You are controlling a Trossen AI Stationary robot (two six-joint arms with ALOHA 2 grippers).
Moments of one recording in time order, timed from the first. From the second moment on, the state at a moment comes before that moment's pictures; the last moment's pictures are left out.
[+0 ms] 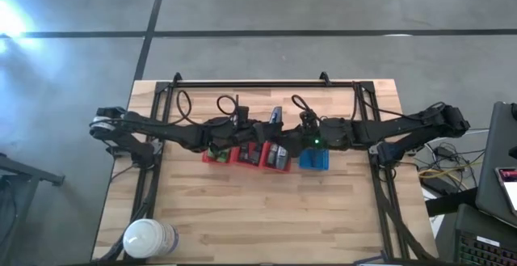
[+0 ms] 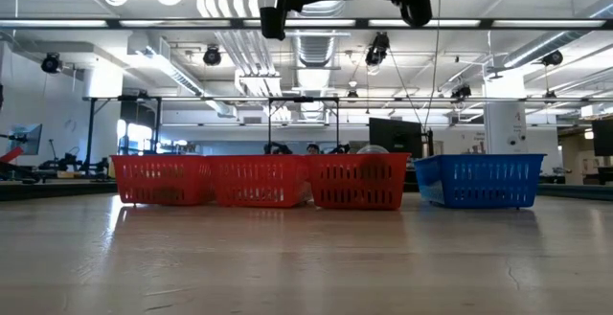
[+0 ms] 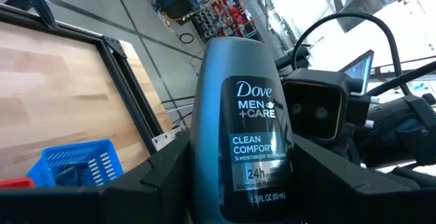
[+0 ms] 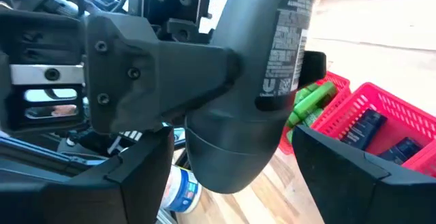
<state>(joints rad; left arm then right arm) -0.06 1.51 1.06 0.50 -0.41 -1.05 0.13 1.29 0.99 0.03 0.31 1.04</state>
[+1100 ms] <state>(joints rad) -0.04 1.51 1.06 0.48 -0.41 -1.04 0.11 1.29 0.99 0.04 0.32 1.03</state>
